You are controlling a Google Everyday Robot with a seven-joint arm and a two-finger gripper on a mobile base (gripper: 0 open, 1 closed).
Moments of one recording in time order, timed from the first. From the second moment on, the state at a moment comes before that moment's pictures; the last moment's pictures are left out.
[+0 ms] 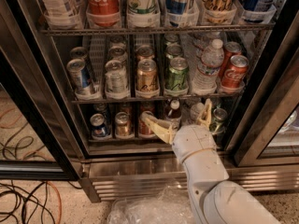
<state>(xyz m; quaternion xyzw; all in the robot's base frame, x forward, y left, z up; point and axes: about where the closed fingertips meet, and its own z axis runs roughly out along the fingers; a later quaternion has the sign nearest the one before) 0.511 -0.089 0.842 -0.09 0.66 0.06 0.74</state>
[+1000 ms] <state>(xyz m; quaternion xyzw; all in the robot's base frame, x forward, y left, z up) 0.553 -0.087 0.840 -0.07 0.66 0.08 0.75</state>
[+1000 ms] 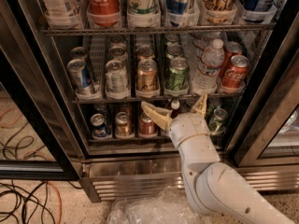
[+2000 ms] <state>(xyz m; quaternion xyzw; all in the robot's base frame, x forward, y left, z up) 0.569 -0.097 0.828 -0.04 0.65 0.05 0.75</state>
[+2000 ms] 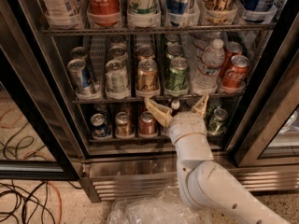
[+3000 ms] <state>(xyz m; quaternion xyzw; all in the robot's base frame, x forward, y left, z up) 0.586 -0.098 0.821 -0.03 0.65 0.02 0.76</state>
